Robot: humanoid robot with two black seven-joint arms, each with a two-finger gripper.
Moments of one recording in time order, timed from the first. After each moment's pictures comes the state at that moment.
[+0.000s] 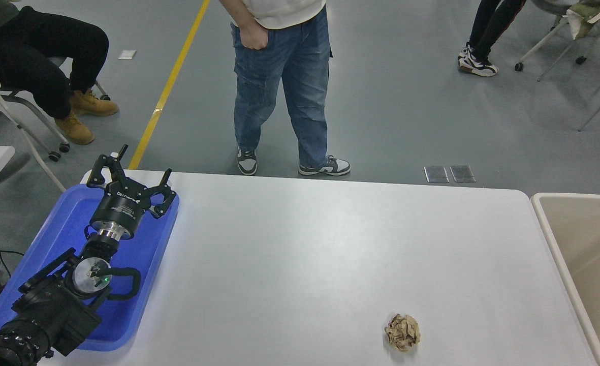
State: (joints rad) left arm -0.59 0.22 -0.90 -0.44 -0.08 -0.64 -0.34; right arm 0.71 -0.72 -0.59 0.22 -0.13 0.06 0.10
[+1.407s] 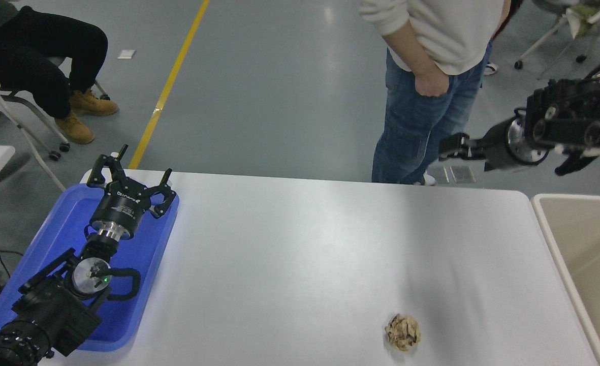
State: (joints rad) left arm -0.59 0.22 -0.90 -0.44 -0.08 -0.64 -0.34; right arm 1.94 -0.32 -1.28 1.18 -0.14 0.42 0.09
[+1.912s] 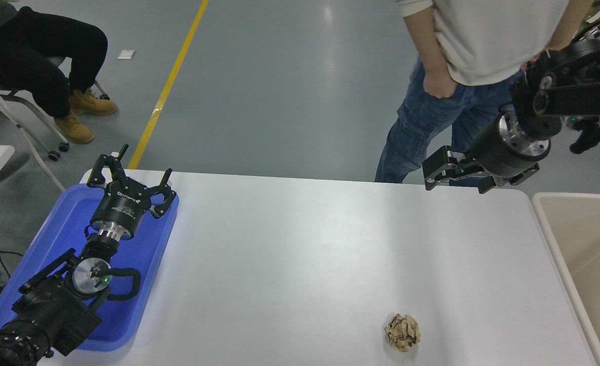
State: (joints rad) left arm -0.59 0.22 -0.90 -0.44 -0.08 -0.64 -0.34; right arm 2.17 -0.28 -1.33 1.36 -0.14 0.63 0.09
